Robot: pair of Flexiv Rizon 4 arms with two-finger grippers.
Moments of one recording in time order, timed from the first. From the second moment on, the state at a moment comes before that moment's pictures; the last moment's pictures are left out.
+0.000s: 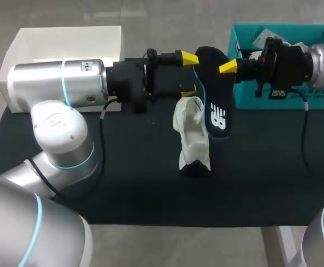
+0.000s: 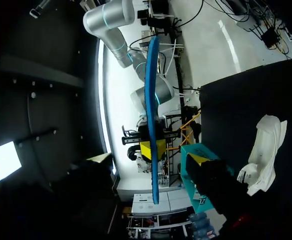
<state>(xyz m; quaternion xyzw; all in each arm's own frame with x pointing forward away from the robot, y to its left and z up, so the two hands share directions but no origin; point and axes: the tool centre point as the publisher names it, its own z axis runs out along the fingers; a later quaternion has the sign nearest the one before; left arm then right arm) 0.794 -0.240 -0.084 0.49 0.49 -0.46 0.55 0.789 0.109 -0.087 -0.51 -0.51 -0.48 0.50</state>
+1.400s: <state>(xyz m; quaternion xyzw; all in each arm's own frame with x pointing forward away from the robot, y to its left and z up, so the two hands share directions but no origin) 0.800 -0.272 -0.101 0.50 0.49 -0.48 0.53 0.795 0.106 -0.094 -0.53 -0.49 -0.49 0.49</state>
